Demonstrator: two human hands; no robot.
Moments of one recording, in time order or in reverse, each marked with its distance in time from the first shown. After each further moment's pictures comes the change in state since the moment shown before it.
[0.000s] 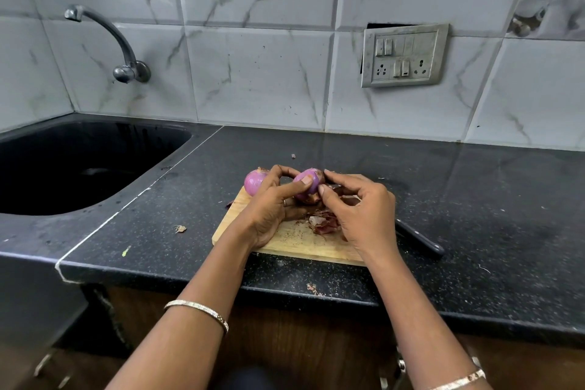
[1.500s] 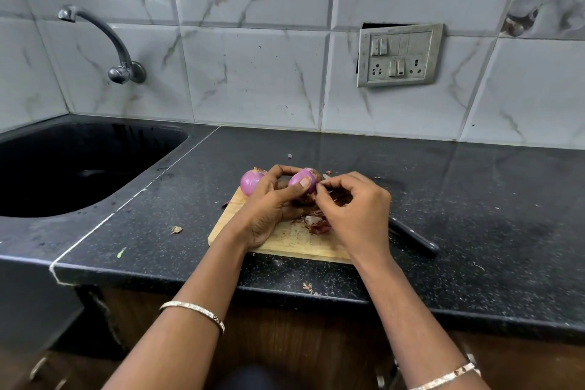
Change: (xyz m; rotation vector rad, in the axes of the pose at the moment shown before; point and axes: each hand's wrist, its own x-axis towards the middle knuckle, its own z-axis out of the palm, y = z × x) left_hand -0.001 -0.001 0.001 -0.014 -0.035 0.028; right_hand -0.003 -0.001 0.005 -0.159 0.111 -0.188
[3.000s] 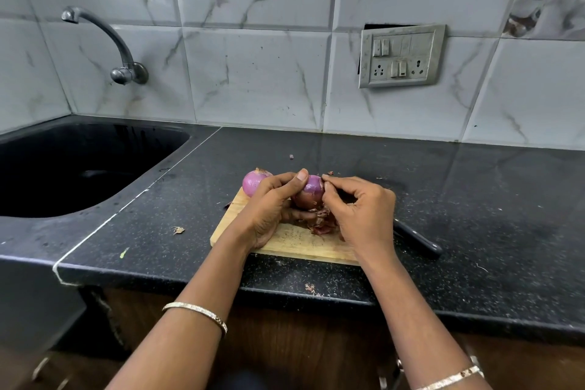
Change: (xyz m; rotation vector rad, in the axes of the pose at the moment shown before) left_hand 0.004 -0.002 -0.003 0.070 -0.040 -0.014; right_hand 0.002 0.004 -0.001 0.102 -0.011 0.052
